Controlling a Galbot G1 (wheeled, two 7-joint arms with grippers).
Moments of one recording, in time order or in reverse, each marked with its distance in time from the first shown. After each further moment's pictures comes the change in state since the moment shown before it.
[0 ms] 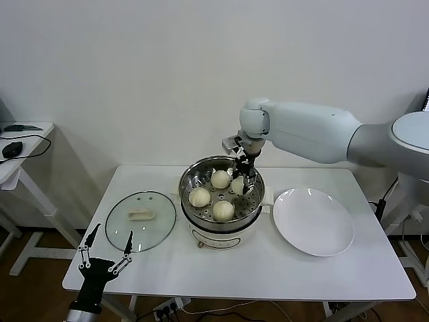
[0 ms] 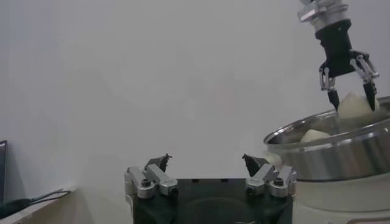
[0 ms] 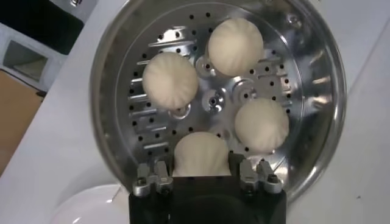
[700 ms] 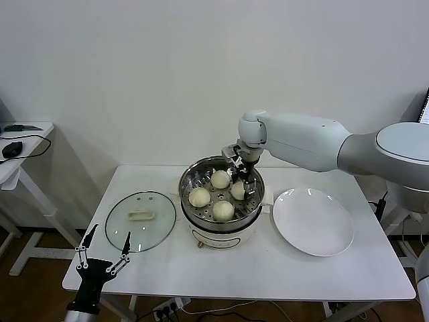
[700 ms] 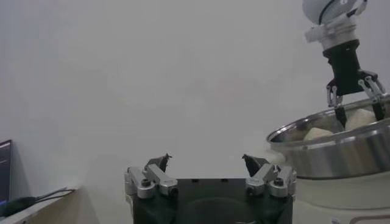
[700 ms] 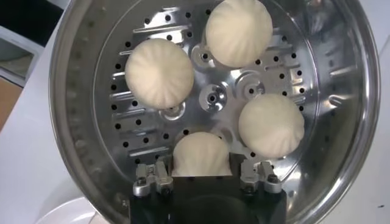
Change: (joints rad) left arm 0.005 -0.003 -0.011 0.000 0.000 -0.005 -0.001; right arm -0.046 0.009 0.000 -0.031 -0.021 0.003 0.038
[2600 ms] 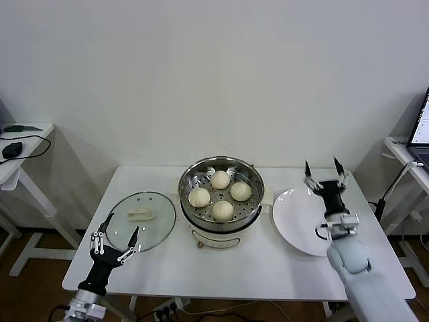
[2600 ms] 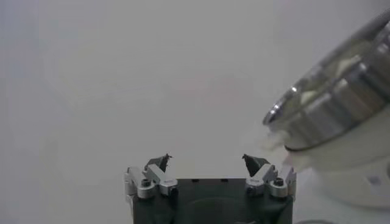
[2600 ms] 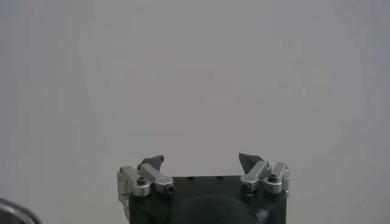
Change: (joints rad) left arm -0.189 0.093 0.035 0.240 0.511 -0.078 -0.132; right arm -1.693 -0.222 1.918 0.541 -0.074 0.506 1.337
